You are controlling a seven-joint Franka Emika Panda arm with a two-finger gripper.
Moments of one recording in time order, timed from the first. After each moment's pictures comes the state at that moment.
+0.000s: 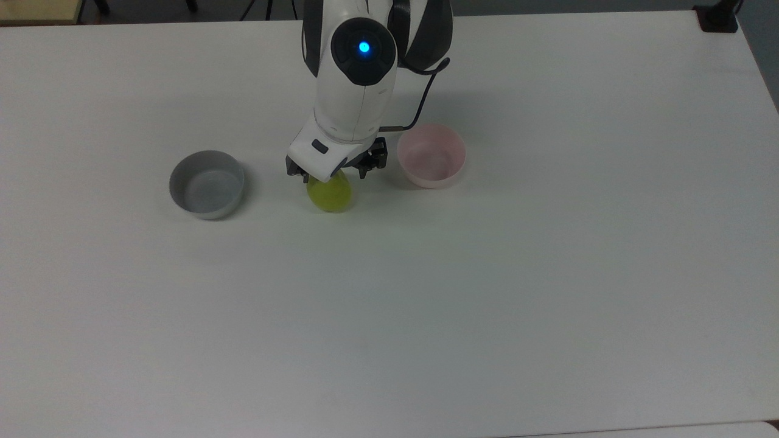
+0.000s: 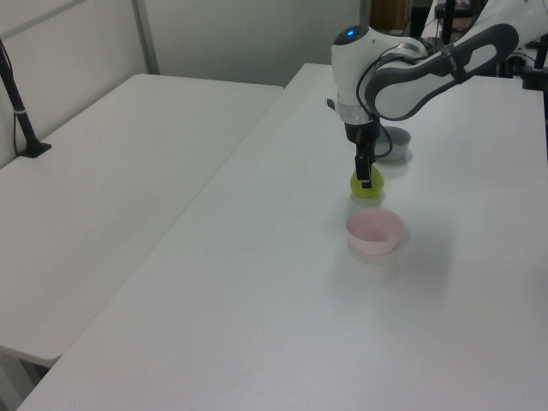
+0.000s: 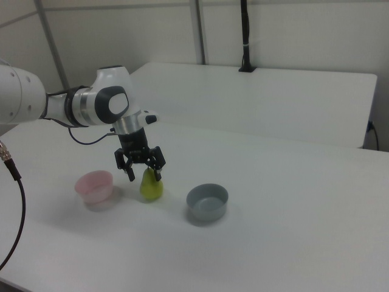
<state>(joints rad) 0.30 0.39 -0.23 -1.75 -0.10 2.02 -0.07</state>
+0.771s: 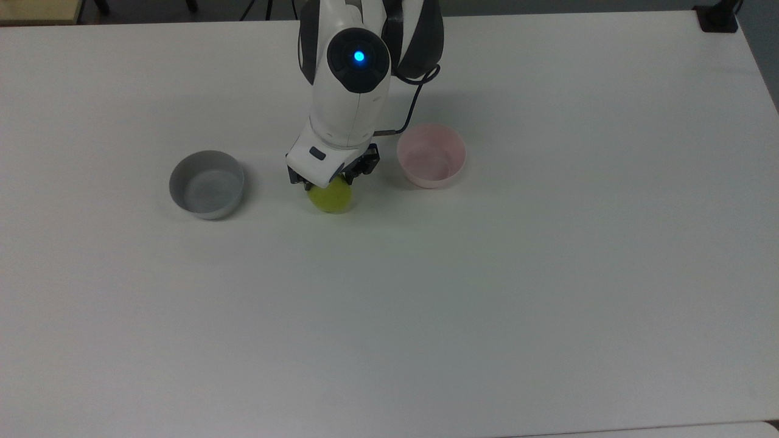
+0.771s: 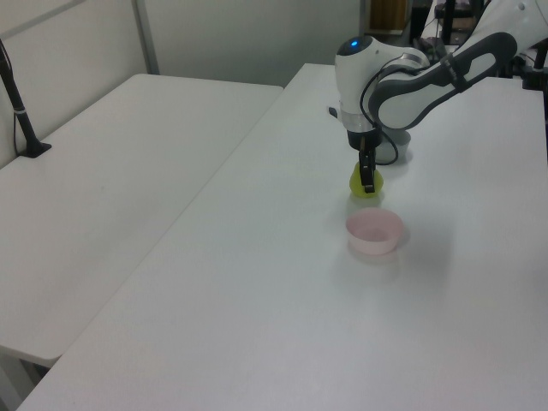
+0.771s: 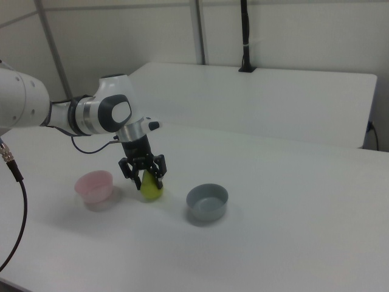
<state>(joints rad) 0.30 0.40 -0.23 -1.79 -0.12 2.09 -0.12</state>
